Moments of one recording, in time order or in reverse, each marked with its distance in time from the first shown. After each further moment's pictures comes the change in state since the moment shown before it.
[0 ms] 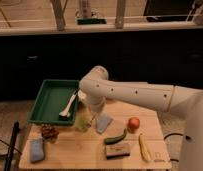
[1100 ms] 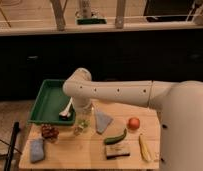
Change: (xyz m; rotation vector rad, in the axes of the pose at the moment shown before) arm -0.035 -0.037 0.011 -0.055 -0.017 -0.132
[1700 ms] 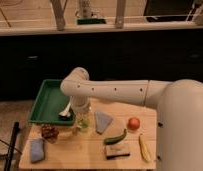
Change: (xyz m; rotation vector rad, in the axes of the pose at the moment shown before) arm -0.003 -0.010 0.000 0.002 -0.015 -0.037
